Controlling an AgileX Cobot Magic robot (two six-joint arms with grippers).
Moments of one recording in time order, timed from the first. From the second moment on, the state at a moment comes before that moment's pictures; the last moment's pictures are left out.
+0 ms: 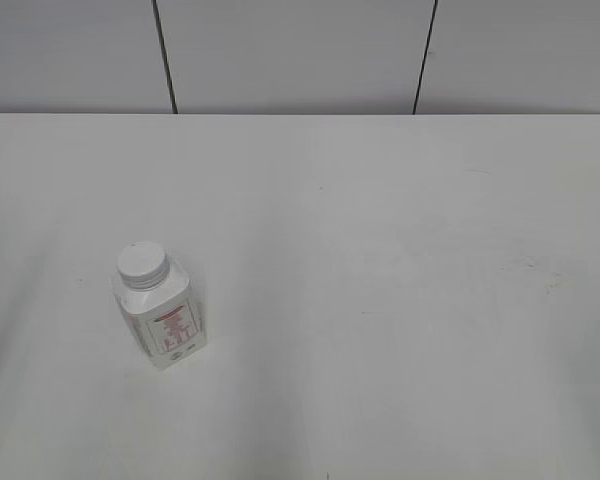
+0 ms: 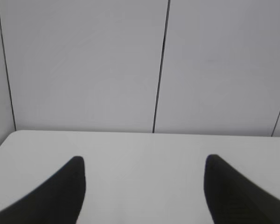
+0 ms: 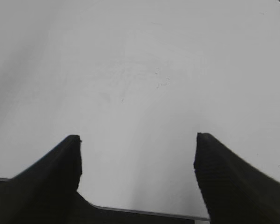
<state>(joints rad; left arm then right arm) -0.05 0.27 -0.22 -0.06 0.05 0.03 0.13 -0.01 -0.51 0.09 1.09 -0.09</state>
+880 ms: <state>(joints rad) -0.05 0.86 -0.22 0.38 -0.44 -0.17 0.13 -0.01 -0.51 0.09 1.09 -0.09</state>
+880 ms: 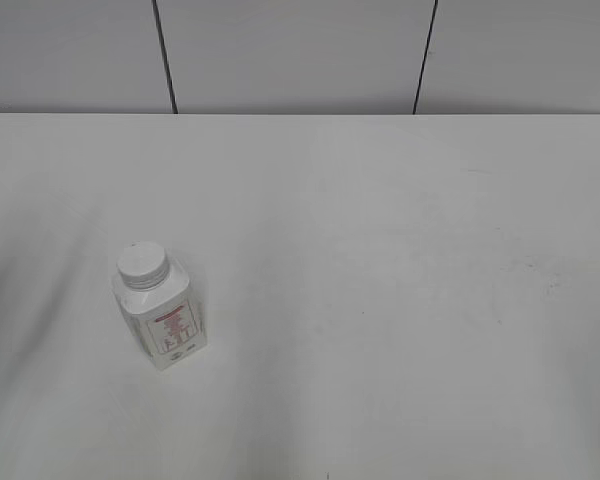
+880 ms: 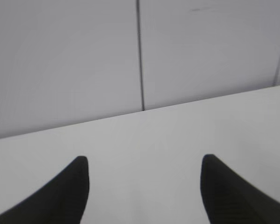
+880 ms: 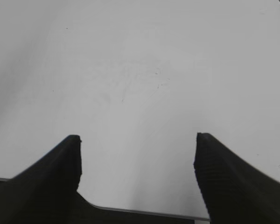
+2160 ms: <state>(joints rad) -0.05 1.56 -0.22 0.99 -0.89 -0.36 0.13 -0.01 -0.51 0.09 1.09 -0.09</state>
